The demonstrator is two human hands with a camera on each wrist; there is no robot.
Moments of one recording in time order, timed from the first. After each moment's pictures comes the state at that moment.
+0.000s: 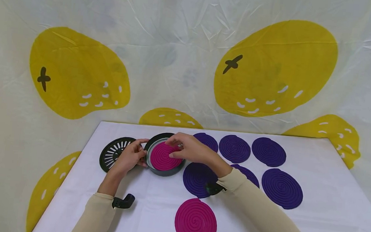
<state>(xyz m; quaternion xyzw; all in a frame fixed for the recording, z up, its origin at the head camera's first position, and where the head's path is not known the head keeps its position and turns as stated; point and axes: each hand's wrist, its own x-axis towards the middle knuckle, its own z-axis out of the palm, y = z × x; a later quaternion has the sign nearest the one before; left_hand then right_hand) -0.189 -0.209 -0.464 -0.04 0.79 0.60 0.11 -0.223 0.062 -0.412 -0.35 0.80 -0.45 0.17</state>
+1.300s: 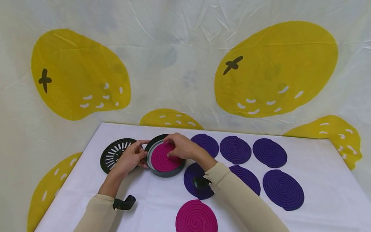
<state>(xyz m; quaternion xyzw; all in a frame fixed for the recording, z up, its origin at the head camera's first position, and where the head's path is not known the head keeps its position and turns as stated) -0.189 -0.209 -0.463 -0.04 0.80 0.59 0.11 -0.248 0.026 -0.430 -0.32 0.86 -0.35 0.19</state>
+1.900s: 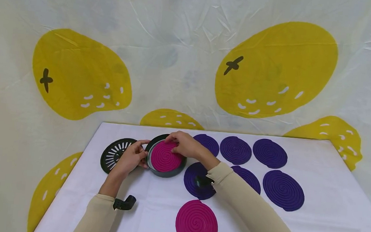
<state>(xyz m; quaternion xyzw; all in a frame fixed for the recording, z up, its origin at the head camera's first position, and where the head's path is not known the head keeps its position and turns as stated) -0.187 -0.208 -0.463 -0.04 0.79 0.60 0.10 -0.250 0.035 -0.430 -0.31 0.86 -0.38 0.17</state>
